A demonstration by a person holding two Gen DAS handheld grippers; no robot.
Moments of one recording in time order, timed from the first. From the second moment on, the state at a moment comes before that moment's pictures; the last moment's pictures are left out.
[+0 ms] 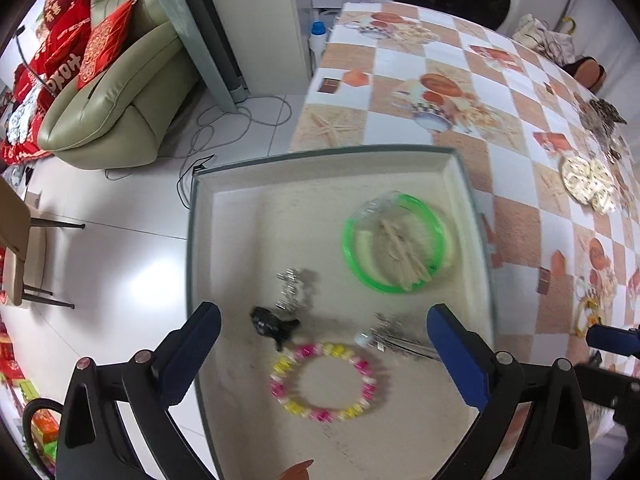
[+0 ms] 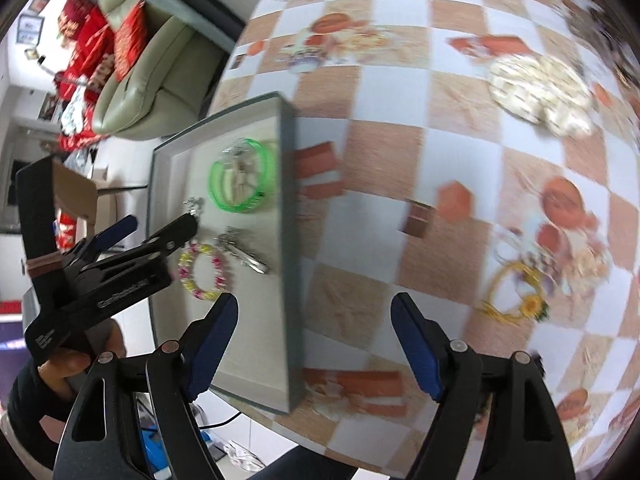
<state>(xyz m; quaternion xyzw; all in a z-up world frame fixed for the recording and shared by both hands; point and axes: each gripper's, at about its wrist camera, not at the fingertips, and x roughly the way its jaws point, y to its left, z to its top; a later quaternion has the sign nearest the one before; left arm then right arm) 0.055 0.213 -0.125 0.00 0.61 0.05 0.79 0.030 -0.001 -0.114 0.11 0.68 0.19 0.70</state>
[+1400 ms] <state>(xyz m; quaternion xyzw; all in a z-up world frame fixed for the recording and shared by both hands) 0.050 0.010 -0.125 0.12 0.63 -0.11 0.76 -0.066 -0.222 -0.152 0.21 0.71 -0.03 0.67</state>
